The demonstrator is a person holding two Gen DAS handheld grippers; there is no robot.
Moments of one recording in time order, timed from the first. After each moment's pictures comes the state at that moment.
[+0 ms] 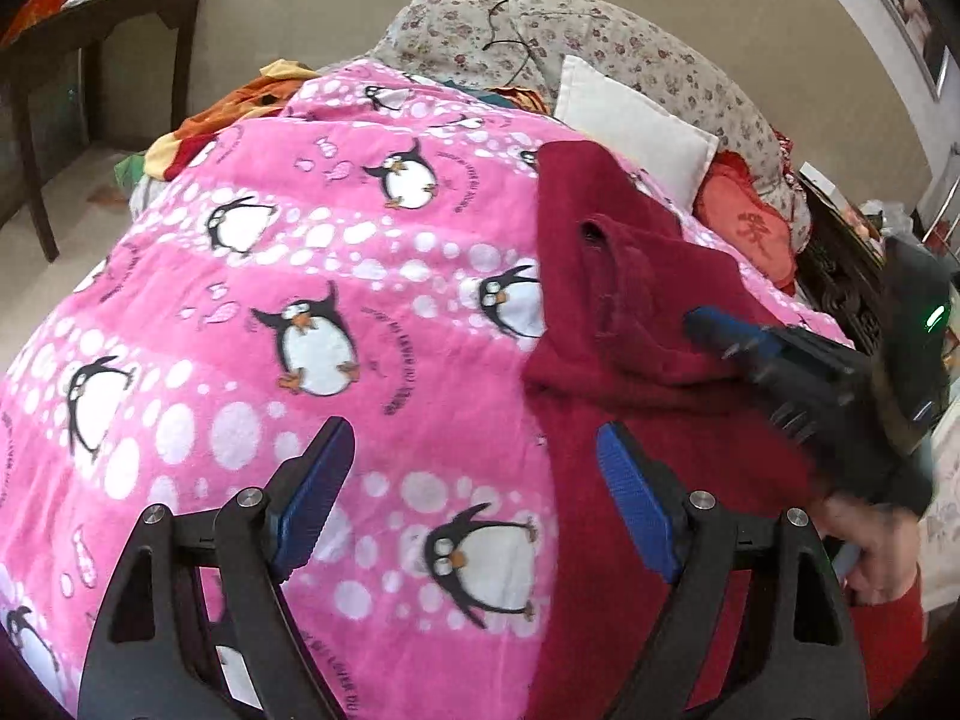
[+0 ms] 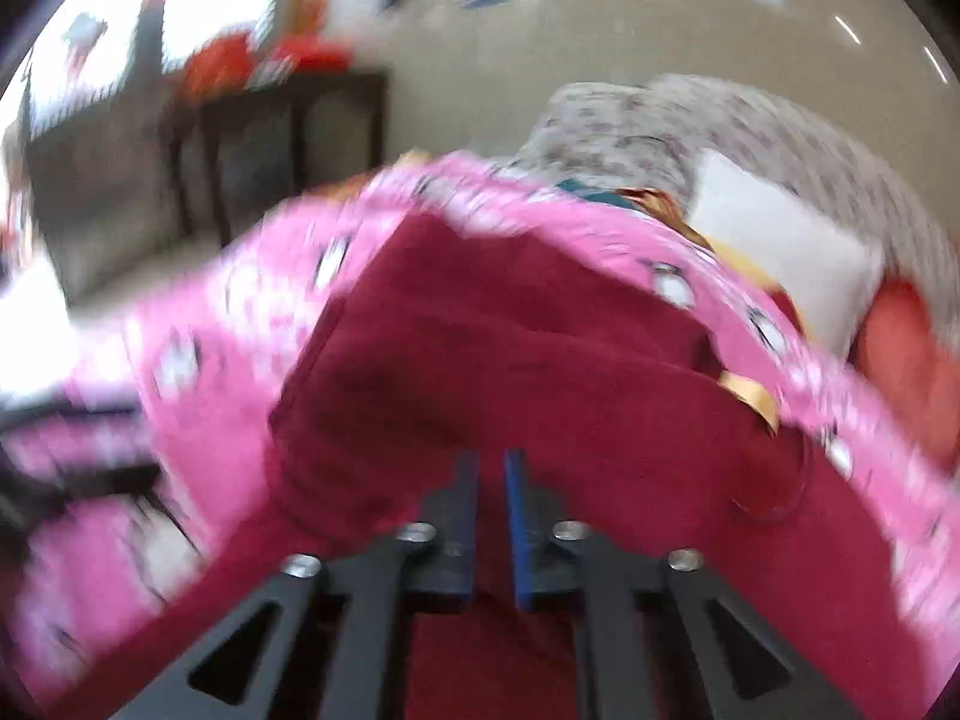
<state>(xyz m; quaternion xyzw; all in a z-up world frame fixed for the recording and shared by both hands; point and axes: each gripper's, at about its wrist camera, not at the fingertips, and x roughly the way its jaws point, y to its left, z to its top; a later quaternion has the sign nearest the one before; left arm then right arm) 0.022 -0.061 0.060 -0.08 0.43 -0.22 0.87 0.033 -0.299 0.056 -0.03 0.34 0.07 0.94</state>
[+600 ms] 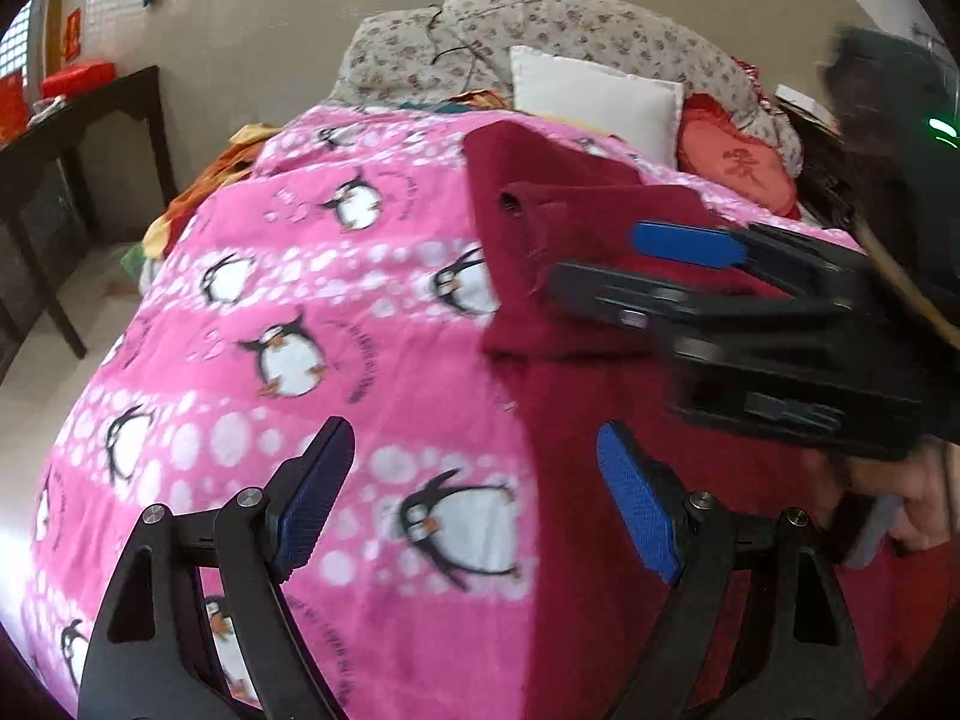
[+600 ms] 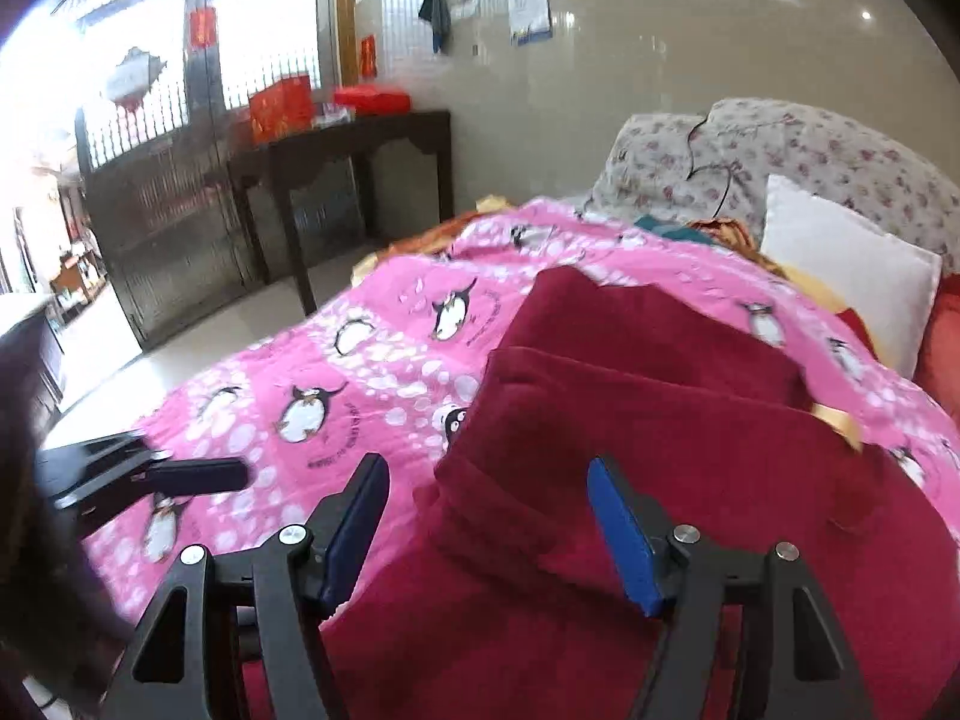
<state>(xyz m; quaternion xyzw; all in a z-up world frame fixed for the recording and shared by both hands) -0.013 -0.086 0.069 0.04 0.40 -0.22 0.89 0.042 -0.236 0.049 -0.04 0.33 0.15 0.93</state>
